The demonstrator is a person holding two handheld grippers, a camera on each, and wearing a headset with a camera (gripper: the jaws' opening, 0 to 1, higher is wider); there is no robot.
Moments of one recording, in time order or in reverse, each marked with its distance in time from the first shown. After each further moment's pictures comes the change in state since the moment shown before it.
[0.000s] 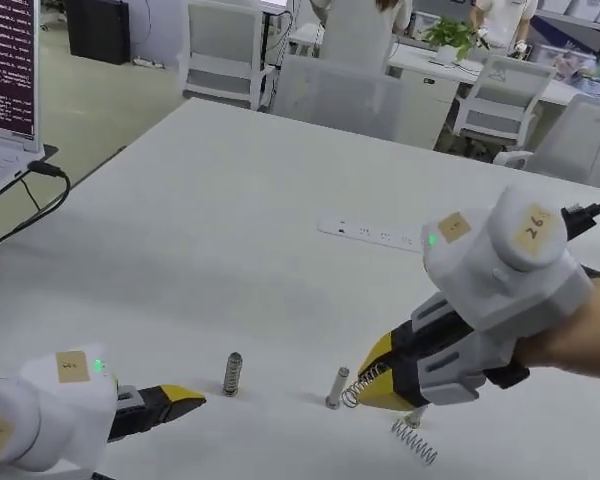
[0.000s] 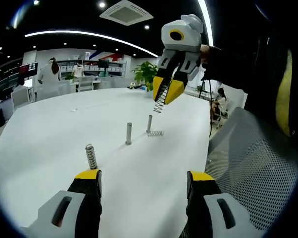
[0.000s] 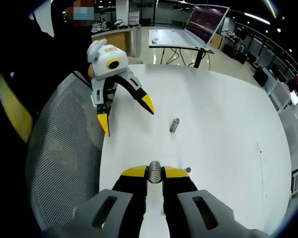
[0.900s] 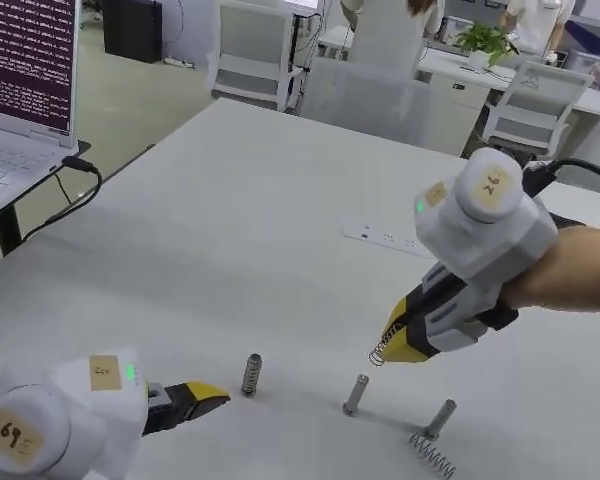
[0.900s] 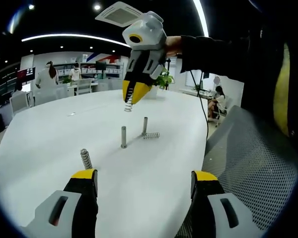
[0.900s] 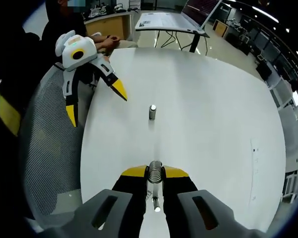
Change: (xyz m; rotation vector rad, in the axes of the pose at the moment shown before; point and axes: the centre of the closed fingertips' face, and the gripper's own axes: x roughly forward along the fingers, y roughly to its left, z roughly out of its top) left arm 0.001 -0.011 0.005 0.032 -0.006 -0.002; right arm 0.015 -0.057 -0.012 -0.031 0.173 0.001
